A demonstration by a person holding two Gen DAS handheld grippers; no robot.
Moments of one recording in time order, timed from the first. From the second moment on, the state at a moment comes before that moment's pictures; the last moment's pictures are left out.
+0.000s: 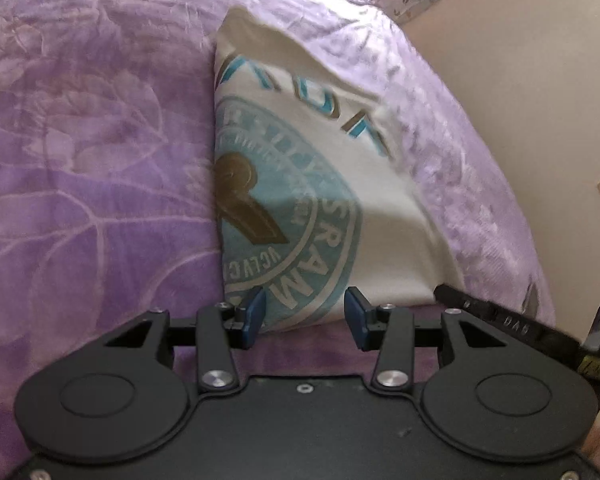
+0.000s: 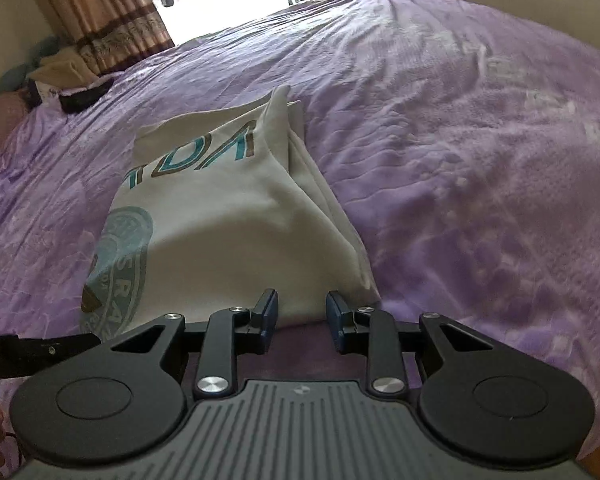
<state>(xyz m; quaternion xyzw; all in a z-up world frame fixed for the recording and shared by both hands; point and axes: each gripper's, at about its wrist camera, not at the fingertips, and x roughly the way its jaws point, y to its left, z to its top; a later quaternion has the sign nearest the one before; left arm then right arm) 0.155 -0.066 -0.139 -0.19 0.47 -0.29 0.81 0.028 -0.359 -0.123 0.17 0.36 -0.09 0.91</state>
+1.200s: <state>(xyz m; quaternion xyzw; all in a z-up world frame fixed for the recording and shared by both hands) 0.205 -0.070 -0.131 -0.20 0.47 -0.29 0.80 0.054 -0.358 -0.117 0.16 0.34 -0.04 0.92</state>
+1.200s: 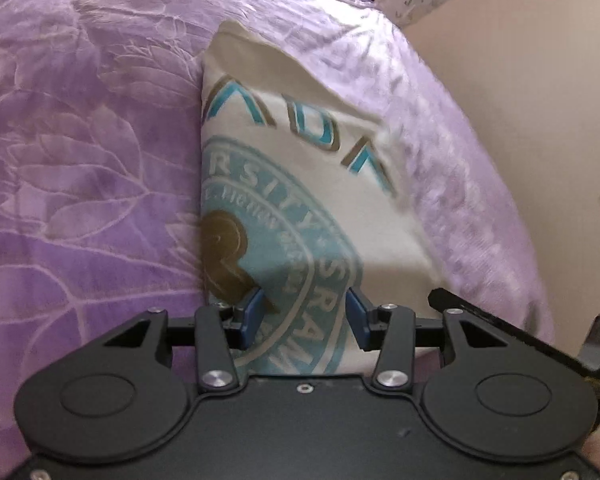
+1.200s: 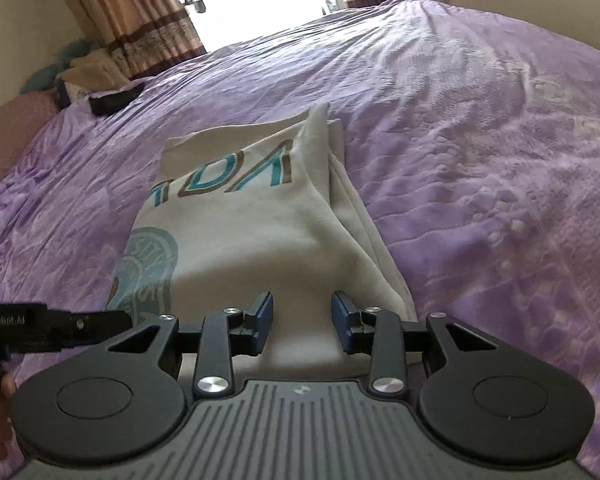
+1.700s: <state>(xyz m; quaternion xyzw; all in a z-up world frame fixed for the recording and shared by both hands) 0.263 -0.024 -0.176 -0.34 0.50 -0.23 0.76 0.103 -0.472 -0.153 0.40 0.34 0.08 0.85</state>
